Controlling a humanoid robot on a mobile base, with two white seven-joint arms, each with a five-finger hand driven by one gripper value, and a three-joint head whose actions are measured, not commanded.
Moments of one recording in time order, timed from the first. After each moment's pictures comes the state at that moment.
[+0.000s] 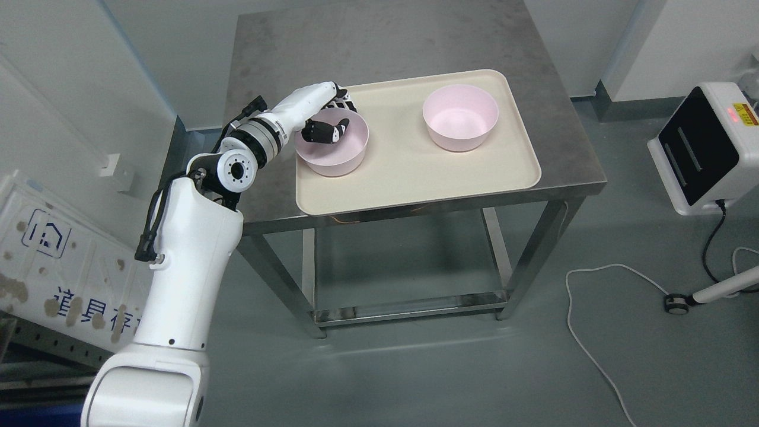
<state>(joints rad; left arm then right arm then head) -0.86 0.13 -0.21 -1.10 -0.75 -0.12 -0.53 0.04 0.00 0.00 -0.04 0.00 -0.18 0.00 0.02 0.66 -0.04</state>
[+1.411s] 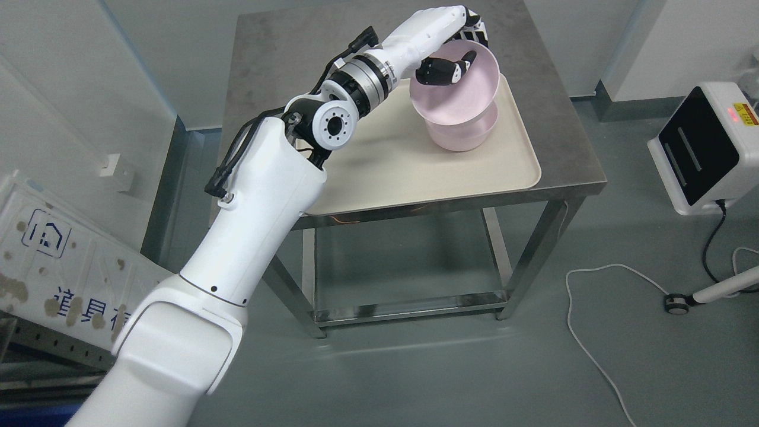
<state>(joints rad) -1.11 0.02 -0.61 -1.04 -0.51 -0.13 -0.27 0.04 0.00 0.00 -0.04 0.00 -0.18 0.00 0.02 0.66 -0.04</state>
